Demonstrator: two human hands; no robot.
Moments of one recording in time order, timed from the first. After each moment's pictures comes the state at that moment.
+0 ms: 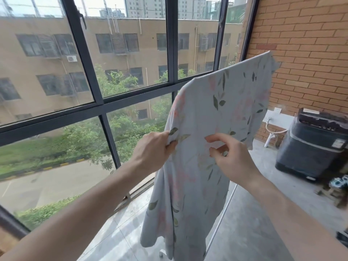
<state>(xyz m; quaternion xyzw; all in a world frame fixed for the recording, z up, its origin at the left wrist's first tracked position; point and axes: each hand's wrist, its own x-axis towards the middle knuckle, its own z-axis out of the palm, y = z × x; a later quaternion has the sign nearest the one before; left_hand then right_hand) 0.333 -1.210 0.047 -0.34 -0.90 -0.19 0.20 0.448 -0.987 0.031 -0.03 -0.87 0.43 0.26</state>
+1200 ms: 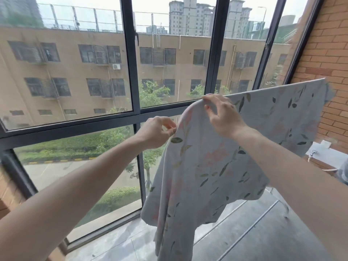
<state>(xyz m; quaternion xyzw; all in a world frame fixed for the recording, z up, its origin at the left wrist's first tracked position) 0.218 -1.295 0.108 -0.21 -0.91 -0.32 0.12 0.233 -1.043 0.140 0.10 -0.92 0.23 0.29</state>
